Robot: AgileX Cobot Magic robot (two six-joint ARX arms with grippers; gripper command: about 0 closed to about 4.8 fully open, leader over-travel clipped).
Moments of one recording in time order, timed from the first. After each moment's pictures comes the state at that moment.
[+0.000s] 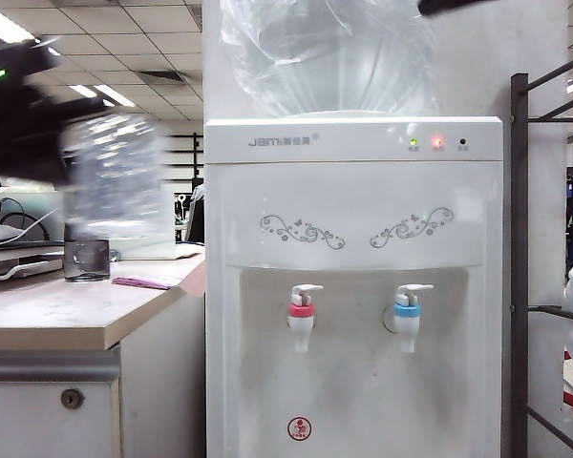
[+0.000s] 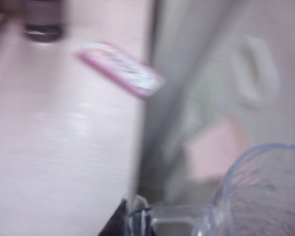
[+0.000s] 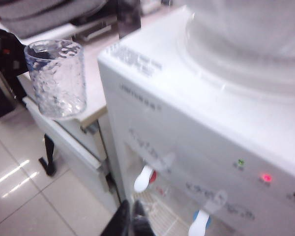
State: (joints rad) left arm -0.30 1.25 0.66 0.17 -0.12 -0.24; right arm 0.52 0.89 0.83 -0.29 -0.18 -0.03
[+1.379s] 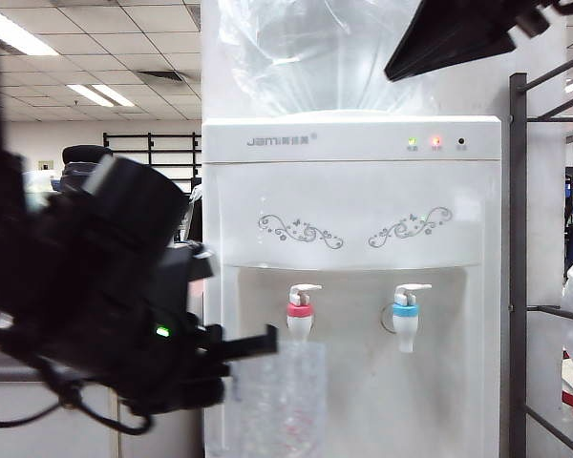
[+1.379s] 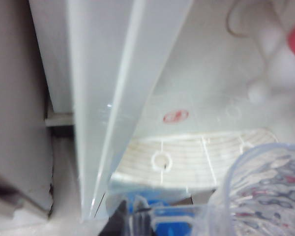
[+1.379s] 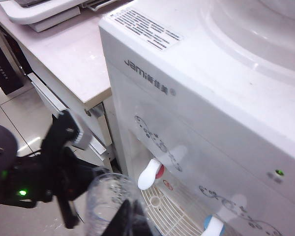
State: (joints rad) left arm -0.73 2.04 0.57 0.91 -0.29 -0.42; right arm 0.52 1.05 0.82 -0.20 -0.24 -0.08
